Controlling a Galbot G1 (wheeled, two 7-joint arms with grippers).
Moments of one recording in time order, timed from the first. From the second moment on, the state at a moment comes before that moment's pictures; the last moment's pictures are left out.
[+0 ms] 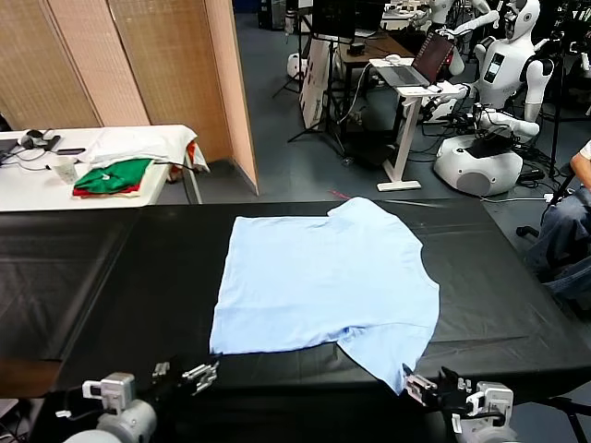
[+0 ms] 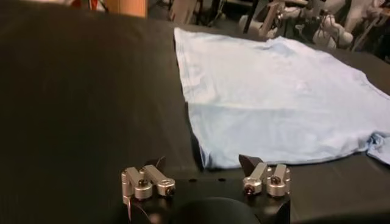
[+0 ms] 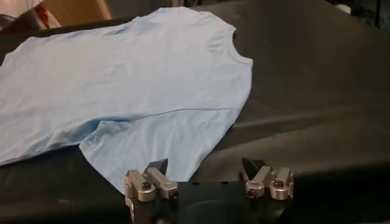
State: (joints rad) left arm 1.68 -0.93 -0.50 -2.22 -0.84 0.49 -0.27; right arm -1.73 1.23 0.58 2.31 0.60 -0.69 0.34
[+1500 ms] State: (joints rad) left arm 1.80 -1.01 -0.53 -2.37 -0.77 0.40 -0.39; right arm -1.62 1.18 0.56 2.29 0.58 -0.52 0.25
